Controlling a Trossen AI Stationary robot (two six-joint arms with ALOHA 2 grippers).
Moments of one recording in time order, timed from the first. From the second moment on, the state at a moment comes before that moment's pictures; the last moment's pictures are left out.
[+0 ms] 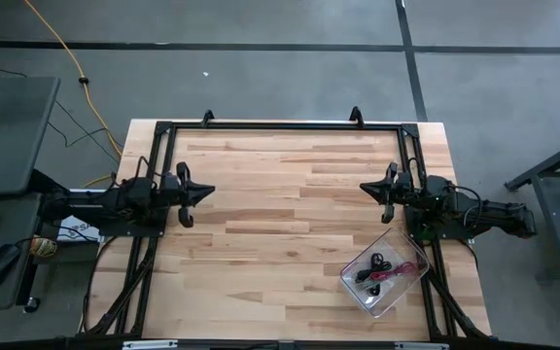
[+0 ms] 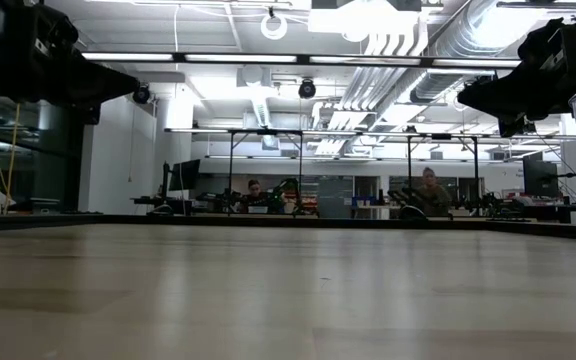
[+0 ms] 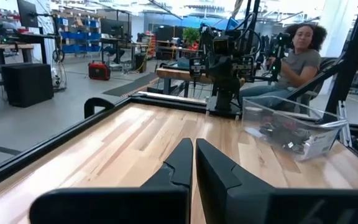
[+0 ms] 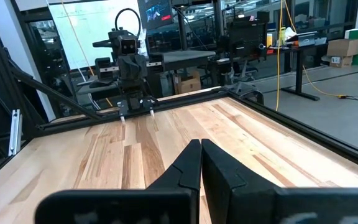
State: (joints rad) left arm 0.13 0.05 0.01 0.06 -0.19 -0.07; right arm -0.16 0.01 0.01 0.03 0.06 0.13
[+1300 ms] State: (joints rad) left arm 0.13 0.08 0.01 0.04 -0.19 -0.07; right arm -0.16 0.01 0.01 0.03 0.06 0.13
